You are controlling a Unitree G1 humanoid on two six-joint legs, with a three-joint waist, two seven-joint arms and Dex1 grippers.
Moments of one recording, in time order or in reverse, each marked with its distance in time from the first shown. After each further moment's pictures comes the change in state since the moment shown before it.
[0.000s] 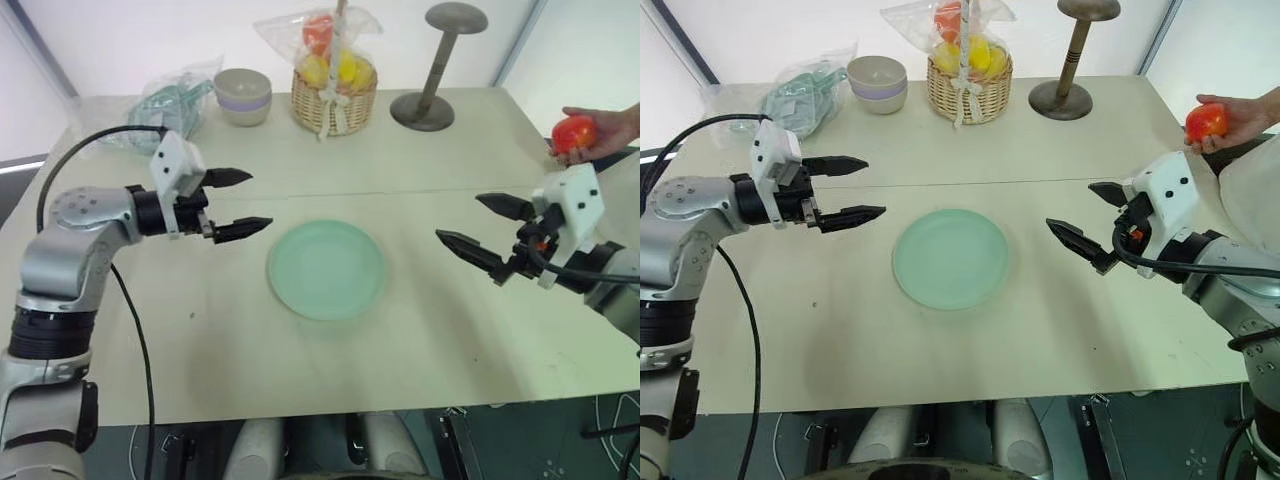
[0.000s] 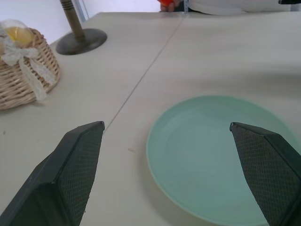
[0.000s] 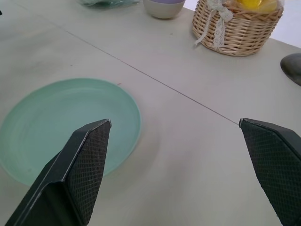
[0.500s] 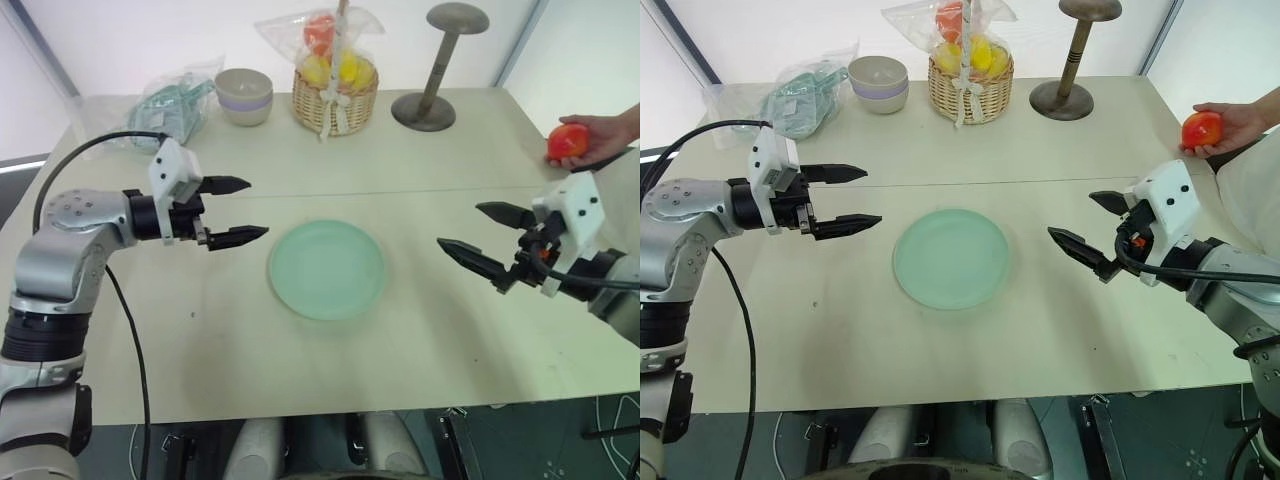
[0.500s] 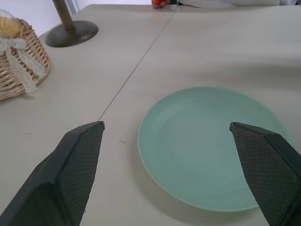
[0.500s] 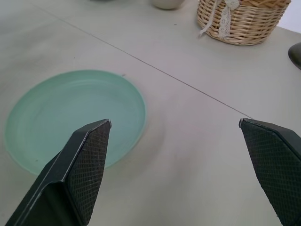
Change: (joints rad) left arm 0.007 0.013 -0.002 0.009 -0.001 -0.002 -0.031; right arm 0.033 -0.007 -0.024 -0.013 0.025 0.020 0.005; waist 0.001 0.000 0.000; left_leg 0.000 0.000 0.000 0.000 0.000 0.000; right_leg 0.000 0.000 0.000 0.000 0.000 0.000
